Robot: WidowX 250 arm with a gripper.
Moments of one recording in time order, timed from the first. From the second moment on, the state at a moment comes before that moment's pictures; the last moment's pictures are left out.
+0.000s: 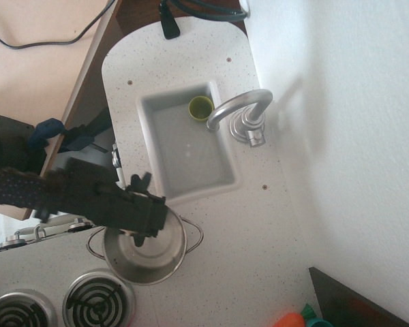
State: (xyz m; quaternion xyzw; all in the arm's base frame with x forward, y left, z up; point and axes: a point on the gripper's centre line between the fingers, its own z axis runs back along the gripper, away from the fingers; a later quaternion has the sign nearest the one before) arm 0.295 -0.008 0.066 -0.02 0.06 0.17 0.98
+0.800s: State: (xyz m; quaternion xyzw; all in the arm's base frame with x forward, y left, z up) arm 0.305 -0.018 0.069 -0.04 0.02 0.13 0.99
